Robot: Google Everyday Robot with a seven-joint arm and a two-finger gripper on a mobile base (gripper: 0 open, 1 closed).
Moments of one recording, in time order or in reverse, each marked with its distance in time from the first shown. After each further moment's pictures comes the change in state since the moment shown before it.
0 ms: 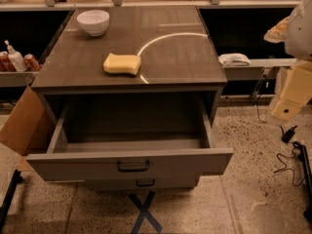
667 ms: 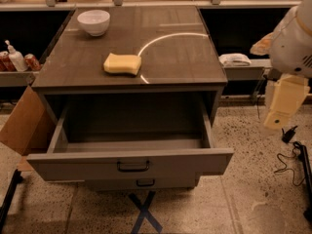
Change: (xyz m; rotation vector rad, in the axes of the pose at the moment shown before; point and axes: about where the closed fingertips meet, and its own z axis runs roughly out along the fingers) arm -0.001 0.007 0.029 -0.054 0.010 -0.068
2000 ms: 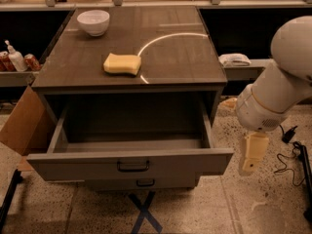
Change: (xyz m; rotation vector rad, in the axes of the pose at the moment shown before) arm 0.015 0.040 0.148 -0.207 -0.091 -0.173
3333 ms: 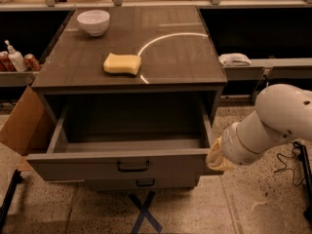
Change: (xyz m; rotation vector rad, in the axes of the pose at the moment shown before) arm 0.003 0.016 0.103 0.051 -0.116 -0.031
